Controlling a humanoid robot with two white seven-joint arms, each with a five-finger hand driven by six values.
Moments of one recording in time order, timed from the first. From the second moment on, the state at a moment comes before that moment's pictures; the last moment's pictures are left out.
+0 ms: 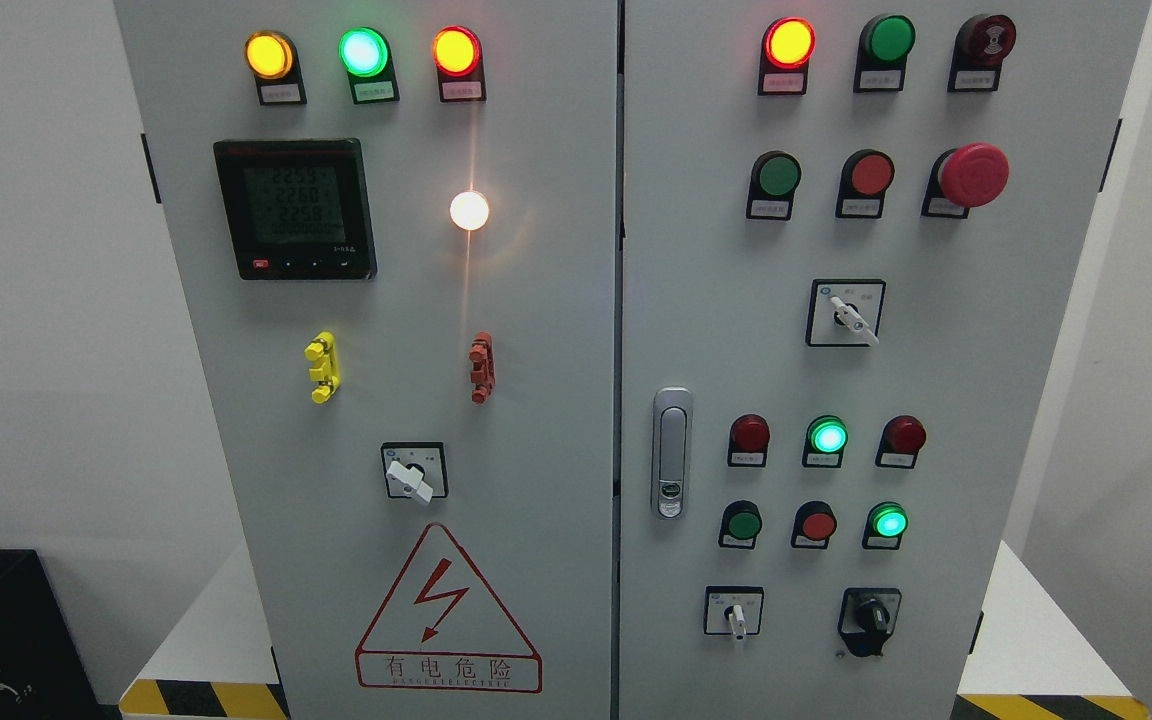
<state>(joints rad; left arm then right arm) 0.00 -0.10 -0.13 0.00 0.06 -0.07 -0.02 0.20 0.06 0.00 -0.18 0.00 -0.12 0.23</state>
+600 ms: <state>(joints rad) 0.00 -0.10 -0.13 0.00 0.06 -0.07 -0.02 0.19 0.07 0.00 -0.16 0.00 -0.12 0.23</state>
